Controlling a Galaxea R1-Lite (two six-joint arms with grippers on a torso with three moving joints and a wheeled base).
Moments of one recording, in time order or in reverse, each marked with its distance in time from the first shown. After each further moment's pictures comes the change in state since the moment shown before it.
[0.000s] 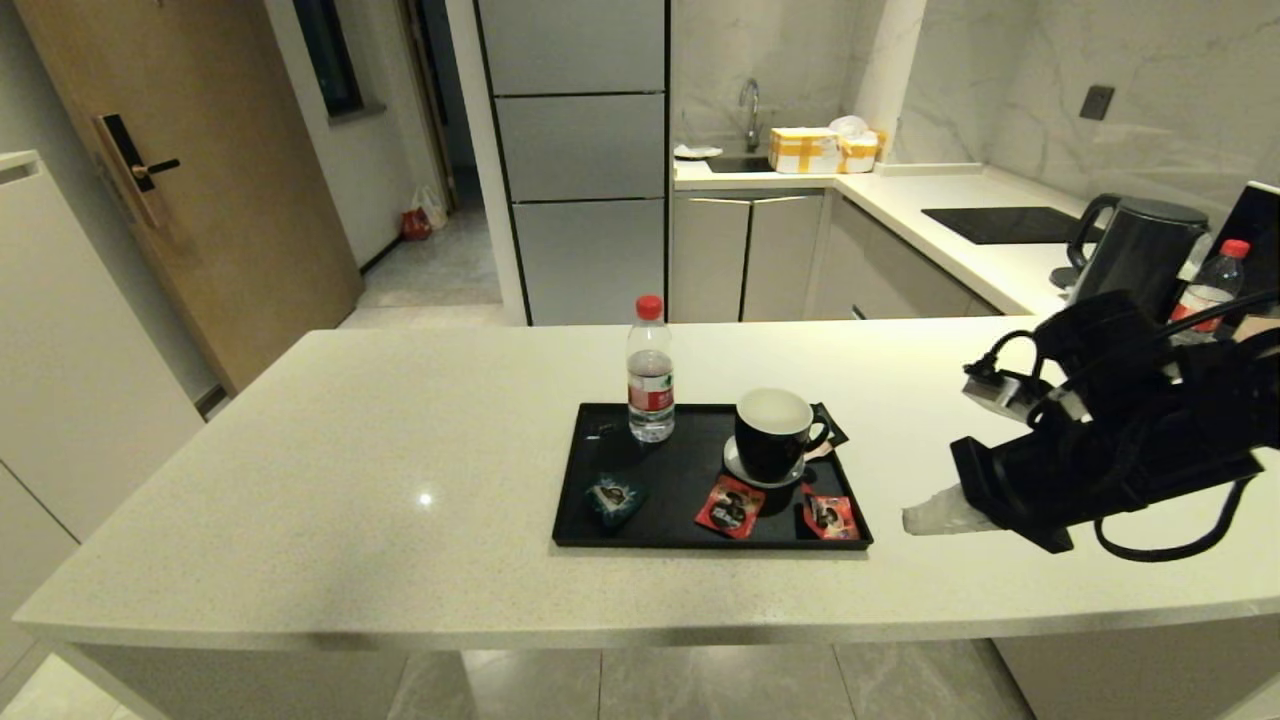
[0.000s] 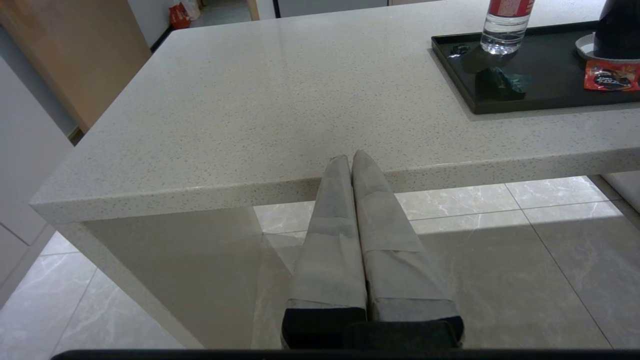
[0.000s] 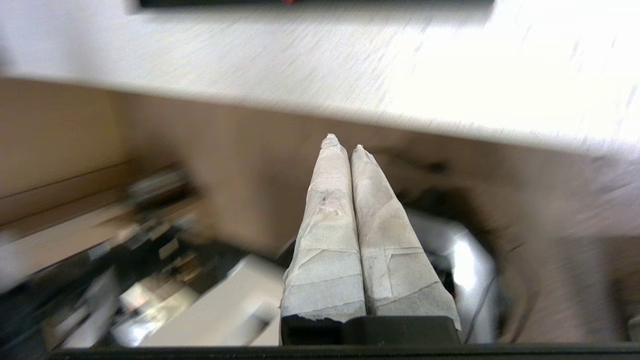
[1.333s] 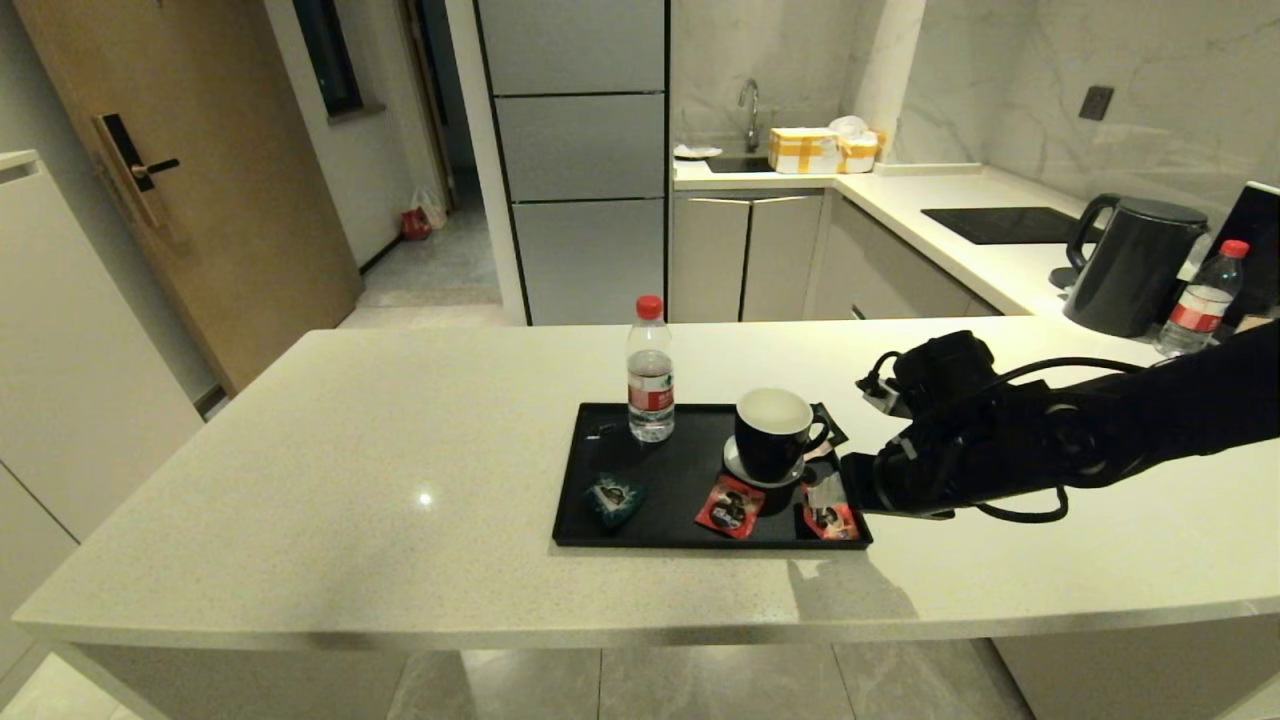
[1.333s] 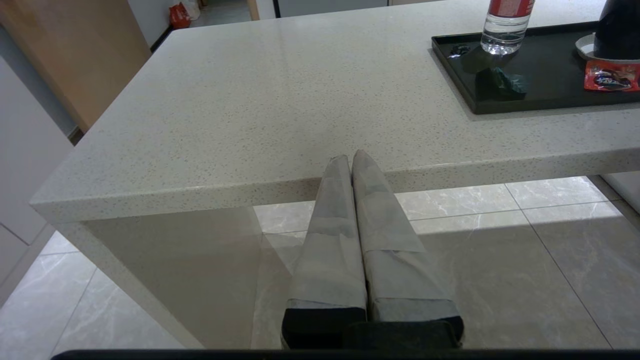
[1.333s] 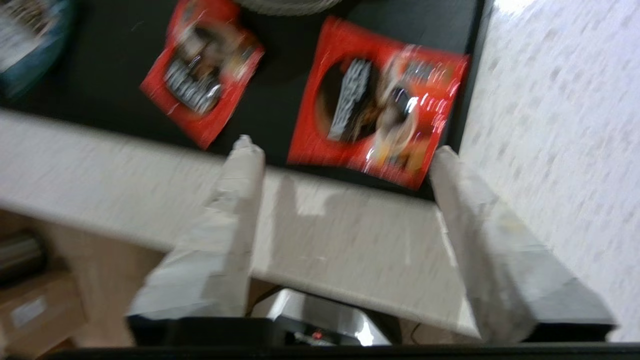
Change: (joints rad) left arm 0.000 0.000 0.000 0.000 0.000 0.000; right arm 0.122 0.270 -0.064 -0.312 -0.321 -0.086
